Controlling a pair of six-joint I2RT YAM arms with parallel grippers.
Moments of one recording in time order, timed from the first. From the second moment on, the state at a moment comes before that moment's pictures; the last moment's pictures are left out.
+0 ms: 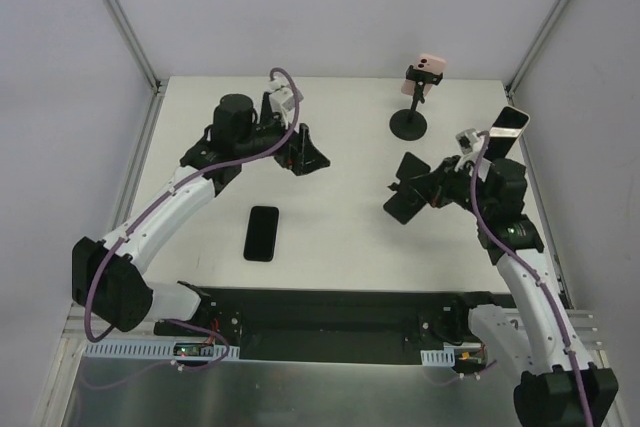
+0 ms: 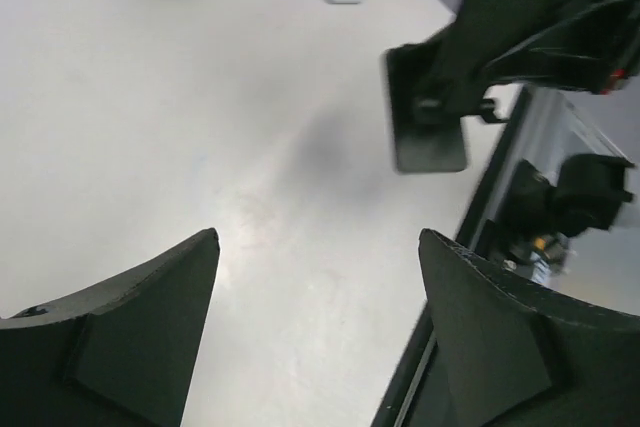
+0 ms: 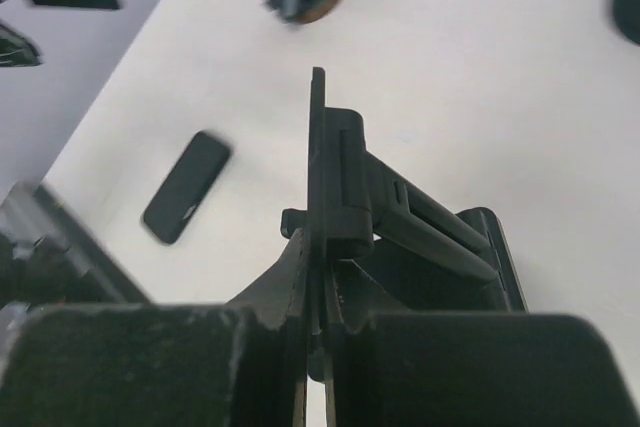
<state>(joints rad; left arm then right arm) -0.50 1.35 1.18 -0.18 0.73 -0.25 0.17 0.83 0.72 -0.22 -0.66 0.27</state>
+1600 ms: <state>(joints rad) -0.46 0.87 0.61 0.08 -0.37 -0.05 -0.84 1.31 0.54 0.26 -0.81 0.25</state>
